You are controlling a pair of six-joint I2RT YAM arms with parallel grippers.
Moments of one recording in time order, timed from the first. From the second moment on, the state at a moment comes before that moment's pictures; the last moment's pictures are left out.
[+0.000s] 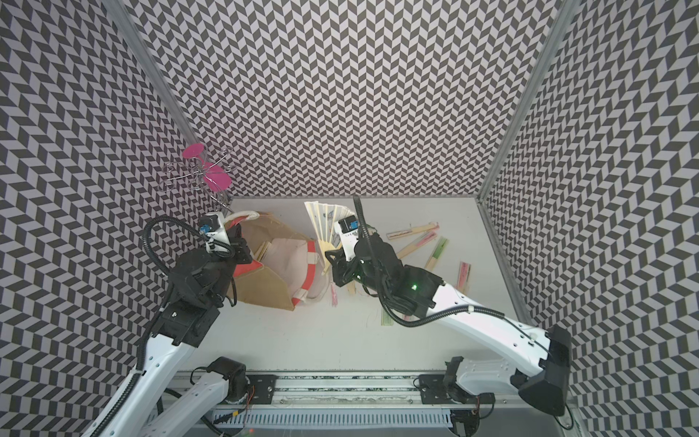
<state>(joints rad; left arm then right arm) -0.31 0.73 0.82 -0.13 -0.36 -0.04 0.99 1.25 1.24 -0.38 0.17 0.42</state>
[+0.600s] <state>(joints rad) -0.30 0.87 0.93 -0.17 -0.57 -0.04 0.99 1.40 1.16 -0.82 0.27 0.63</state>
